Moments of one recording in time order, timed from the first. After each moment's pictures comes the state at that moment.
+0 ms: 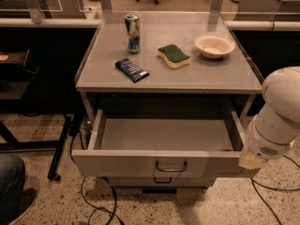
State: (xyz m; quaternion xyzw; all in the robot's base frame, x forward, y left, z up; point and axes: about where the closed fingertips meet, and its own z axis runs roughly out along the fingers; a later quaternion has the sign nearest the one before) arm 0.409 -0.266 0.741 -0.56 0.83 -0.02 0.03
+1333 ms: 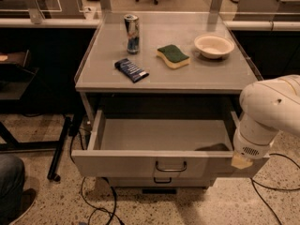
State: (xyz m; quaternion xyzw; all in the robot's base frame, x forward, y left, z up) arm 0.435 -0.271 0.689 -0.53 0.85 -0.03 0.00
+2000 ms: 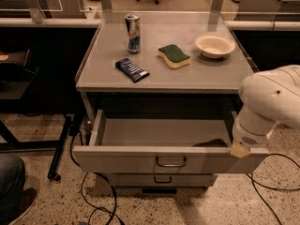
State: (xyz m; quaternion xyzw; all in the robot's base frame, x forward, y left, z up) arm 0.466 -0.271 0.705 -0.52 0.85 -0.06 0.03
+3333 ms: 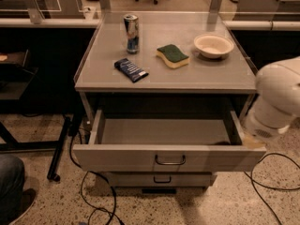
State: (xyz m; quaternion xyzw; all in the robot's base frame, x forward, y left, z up) arm 0.475 -0.294 0.742 -0.50 0.86 -0.09 0.06
